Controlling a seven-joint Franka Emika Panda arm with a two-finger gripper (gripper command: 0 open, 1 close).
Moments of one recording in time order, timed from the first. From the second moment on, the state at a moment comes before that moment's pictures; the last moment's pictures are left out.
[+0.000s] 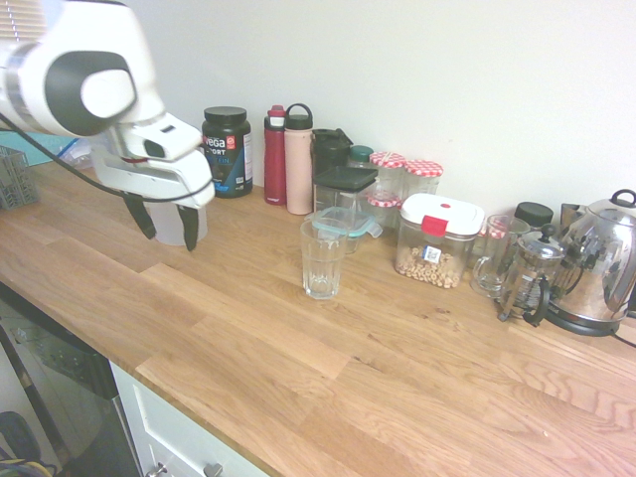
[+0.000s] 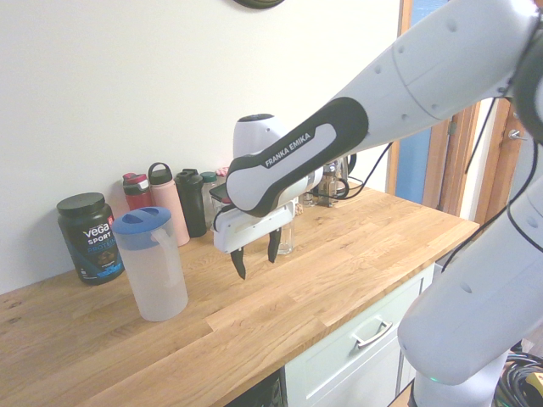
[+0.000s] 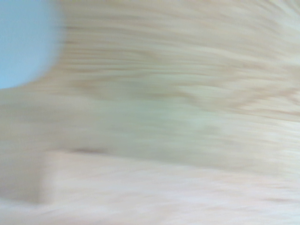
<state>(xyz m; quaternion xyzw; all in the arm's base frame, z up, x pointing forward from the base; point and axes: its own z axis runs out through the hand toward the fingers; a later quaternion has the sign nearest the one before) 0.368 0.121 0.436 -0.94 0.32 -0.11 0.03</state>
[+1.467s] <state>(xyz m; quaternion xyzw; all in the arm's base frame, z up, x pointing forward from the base) 0.403 0.248 0.470 -0.90 0.30 -0.29 0.13</state>
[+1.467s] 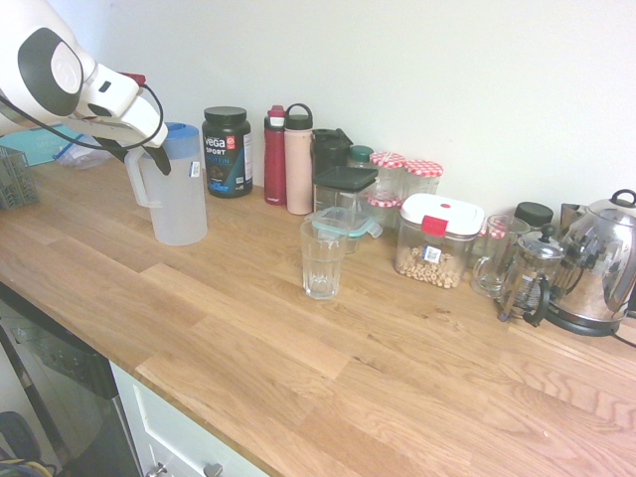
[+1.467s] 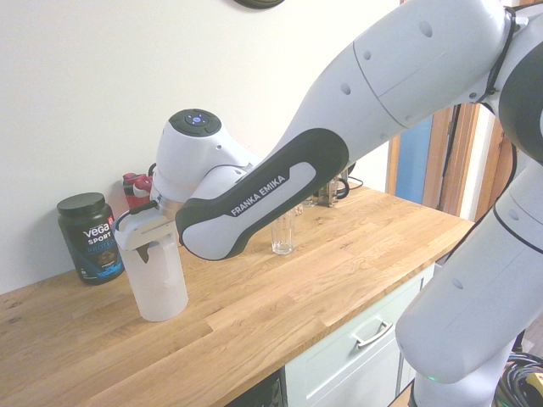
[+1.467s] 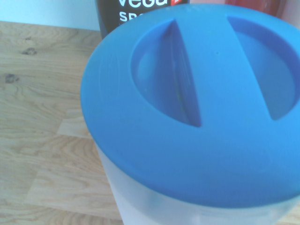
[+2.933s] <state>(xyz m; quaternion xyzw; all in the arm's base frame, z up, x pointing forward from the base) 0.394 0.252 0.465 -0.90 0.30 -0.29 0.12</state>
